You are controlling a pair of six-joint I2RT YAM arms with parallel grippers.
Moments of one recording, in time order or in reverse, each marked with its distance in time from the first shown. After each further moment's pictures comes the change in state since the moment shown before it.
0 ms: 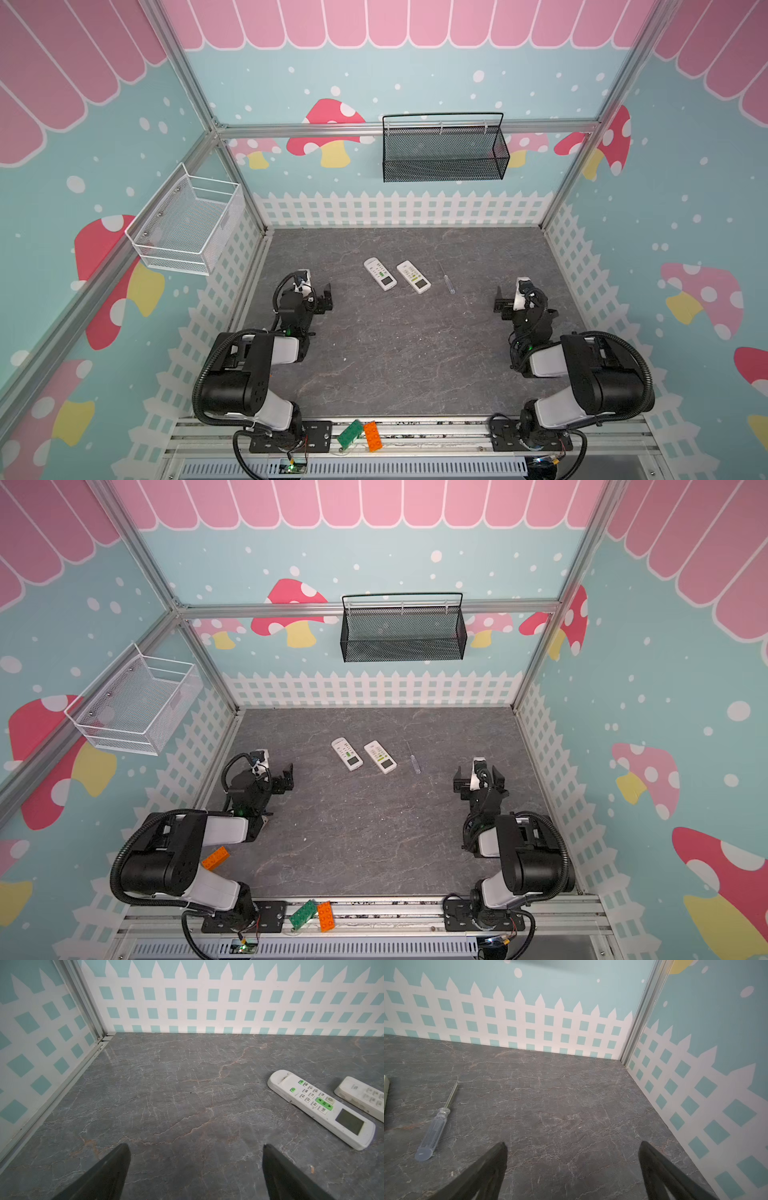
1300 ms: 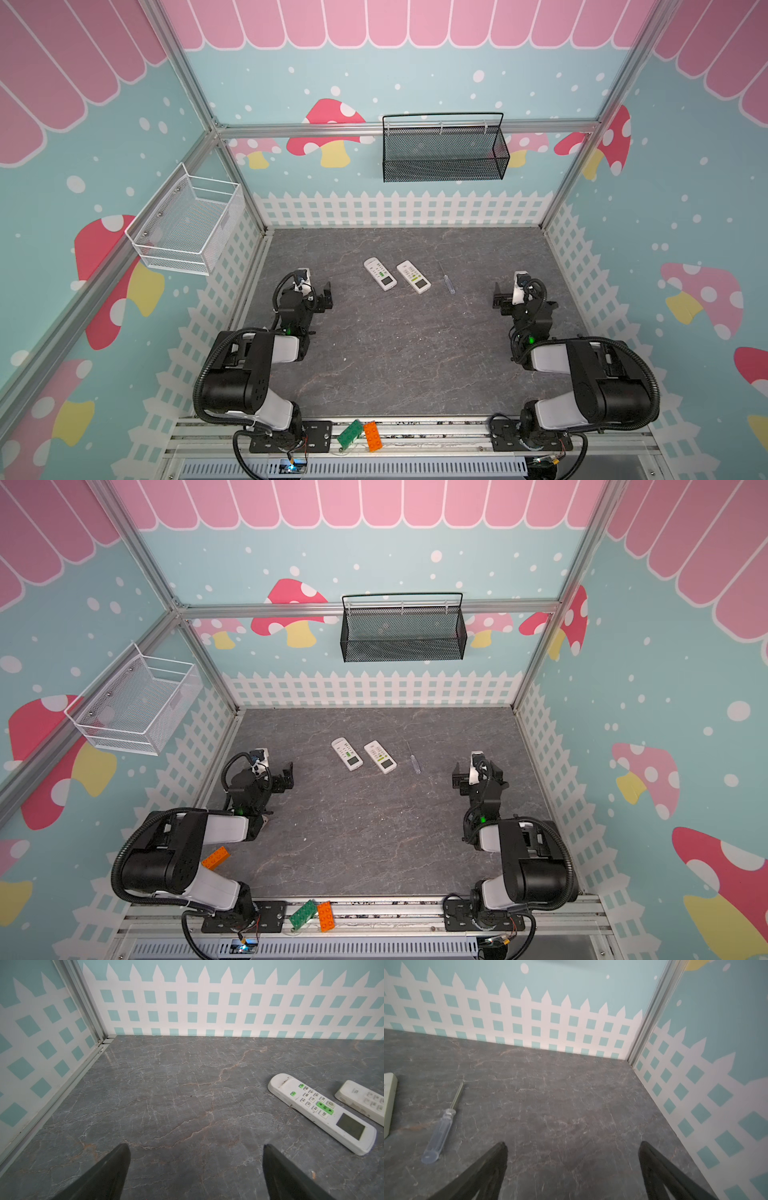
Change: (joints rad) left arm 0.004 -0.006 0.036 -0.050 -0.002 -0.005; right arm 0.000 -0.084 0.117 -0.230 -0.050 -0.011
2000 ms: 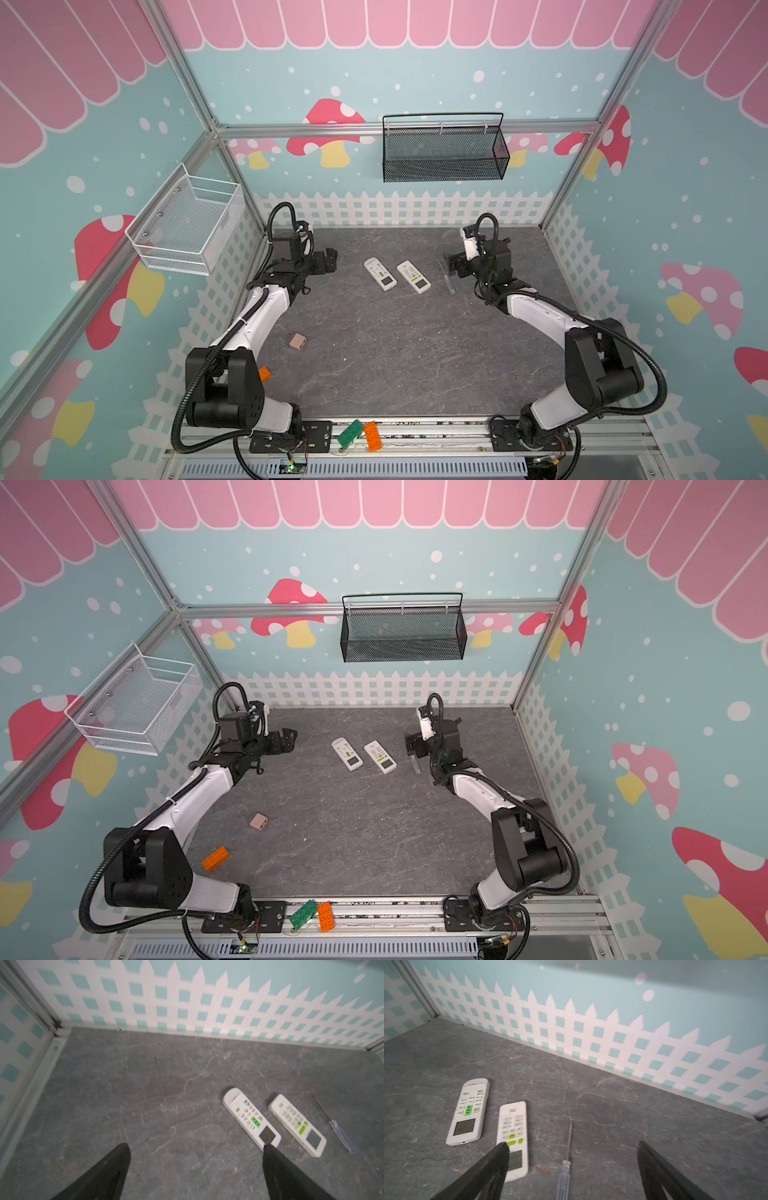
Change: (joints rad) left arm -0.013 -0.062 0.651 -1.040 0.177 -0.105; right arm 0.341 0.193 0.715 -0.776 -0.128 0.066
